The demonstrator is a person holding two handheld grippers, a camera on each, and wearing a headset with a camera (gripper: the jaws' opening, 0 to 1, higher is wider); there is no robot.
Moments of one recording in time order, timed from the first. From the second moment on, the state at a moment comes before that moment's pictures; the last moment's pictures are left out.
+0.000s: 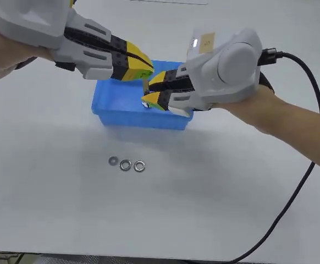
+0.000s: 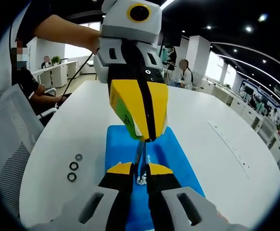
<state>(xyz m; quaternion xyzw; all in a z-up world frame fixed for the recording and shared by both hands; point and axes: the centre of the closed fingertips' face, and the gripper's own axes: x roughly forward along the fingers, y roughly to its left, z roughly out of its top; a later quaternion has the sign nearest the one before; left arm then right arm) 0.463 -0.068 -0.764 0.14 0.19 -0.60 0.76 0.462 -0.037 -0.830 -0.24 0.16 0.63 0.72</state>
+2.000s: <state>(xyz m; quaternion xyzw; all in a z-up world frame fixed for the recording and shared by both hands) 0.329 -0.069 -0.755 0.11 0.20 -0.61 0.76 0.336 -0.042 -0.822 -0.24 0.15 0.66 0.69</state>
